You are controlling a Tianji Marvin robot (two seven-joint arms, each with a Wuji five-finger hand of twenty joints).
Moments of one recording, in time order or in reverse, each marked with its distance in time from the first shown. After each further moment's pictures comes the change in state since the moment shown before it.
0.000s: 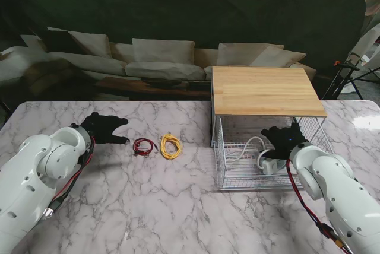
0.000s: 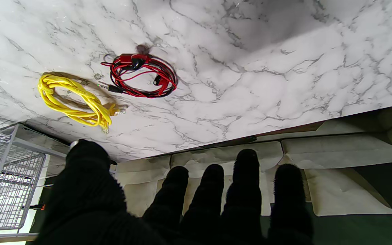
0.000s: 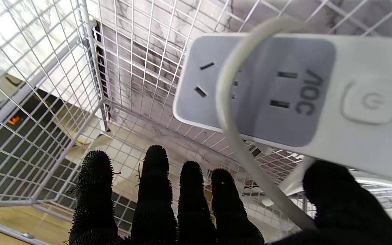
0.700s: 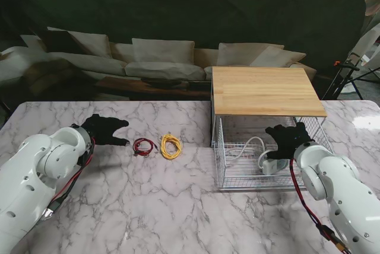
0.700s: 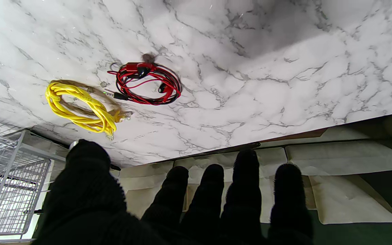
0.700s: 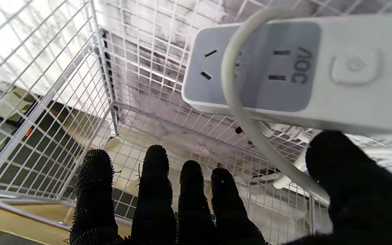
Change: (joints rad) left arm -0.004 0.004 0.004 0.001 -0.015 -0.009 -0.029; right arm -0.056 -0.012 0.076 -0.084 0.048 0.019 0.053; left_hand 0.000 0.000 0.000 0.000 0.000 0.000 0.000 0.000 0.000 0.000 0.000 0.000 0.000 -0.001 0.000 0.000 0.000 0.000 0.000 0.000; right_hand -0.008 -0.261 0.201 0.121 0.014 -0.001 -0.020 -0.050 0.022 -0.001 -0.021 -0.053 0.002 0.000 0.000 0.001 0.014 -0.001 0.001 0.001
